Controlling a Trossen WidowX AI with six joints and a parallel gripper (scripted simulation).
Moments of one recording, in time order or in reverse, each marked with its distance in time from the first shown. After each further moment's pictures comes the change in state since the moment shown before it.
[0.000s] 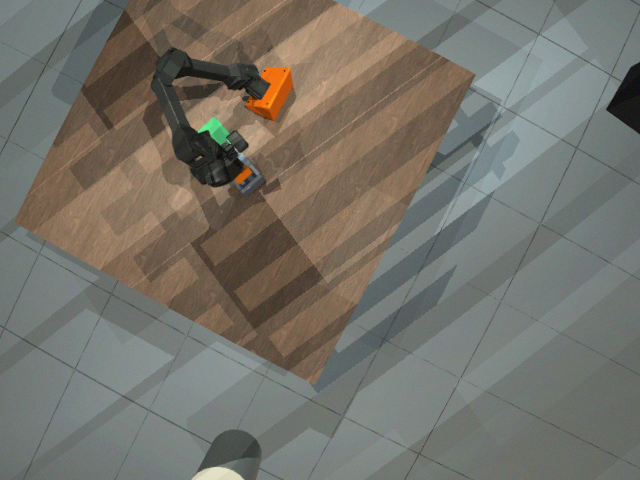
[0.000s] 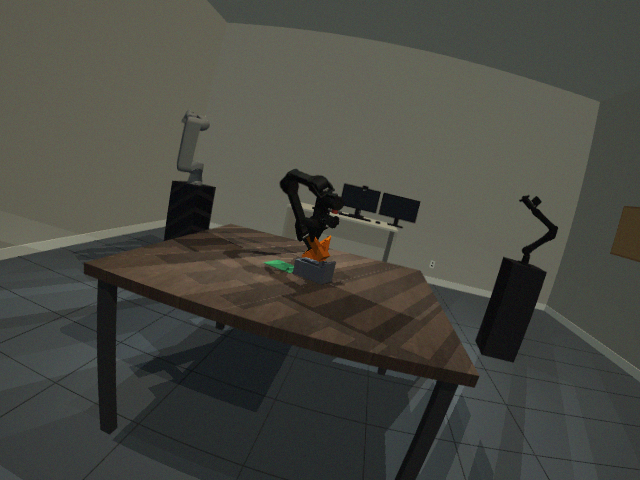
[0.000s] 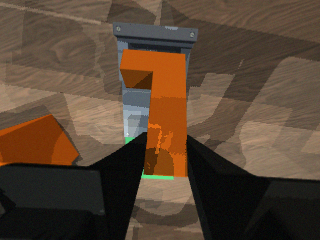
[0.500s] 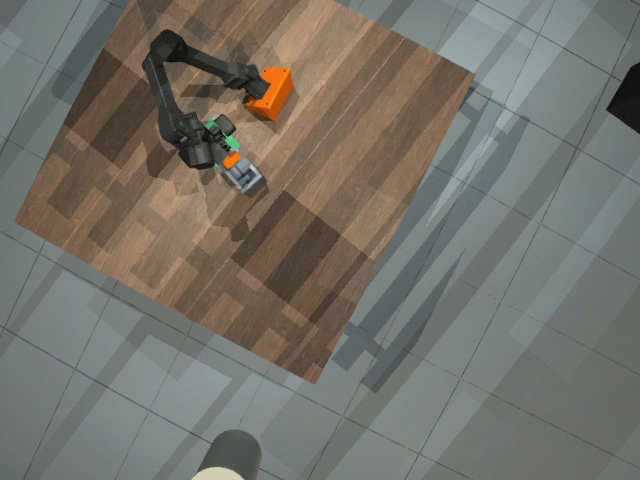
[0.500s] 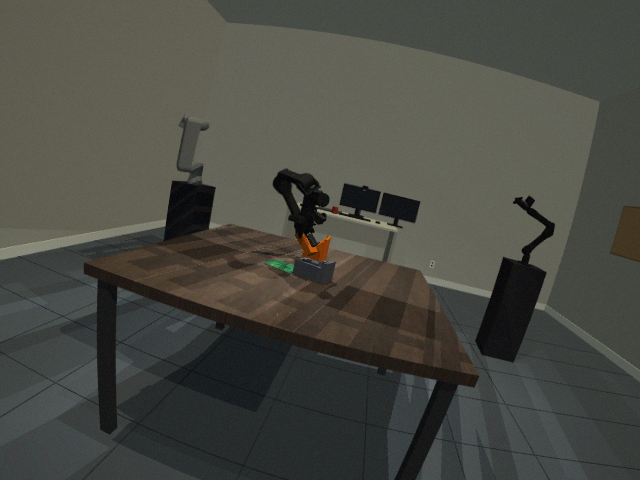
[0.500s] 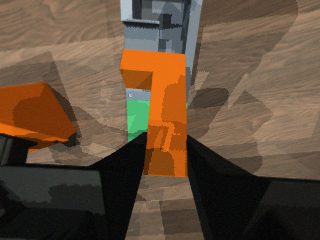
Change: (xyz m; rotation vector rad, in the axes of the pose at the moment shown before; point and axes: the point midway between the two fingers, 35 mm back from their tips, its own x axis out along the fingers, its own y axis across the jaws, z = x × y) arm 0.001 0.005 -0.064 0.000 0.001 0.006
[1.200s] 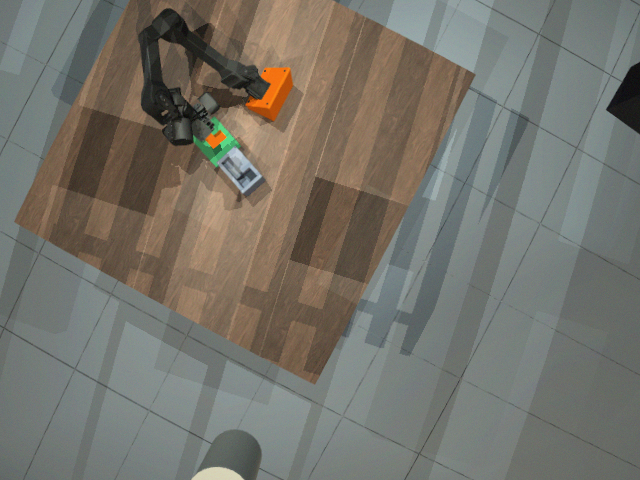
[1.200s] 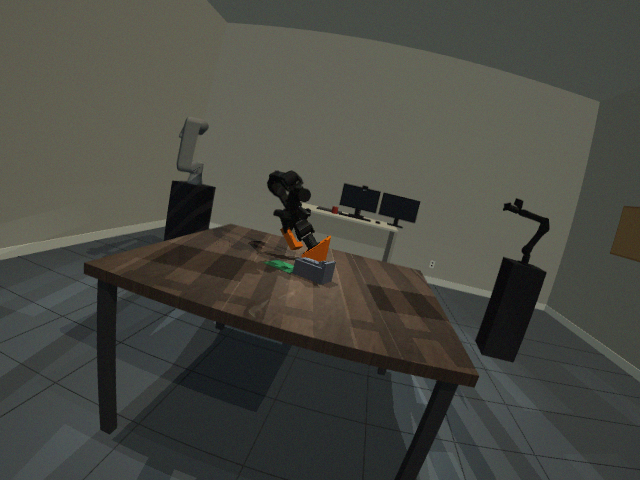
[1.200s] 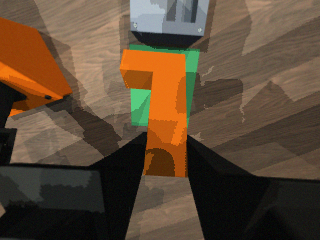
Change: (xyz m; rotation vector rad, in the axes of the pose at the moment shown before) arm 0.000 0.008 -0.085 0.001 0.002 -0.001
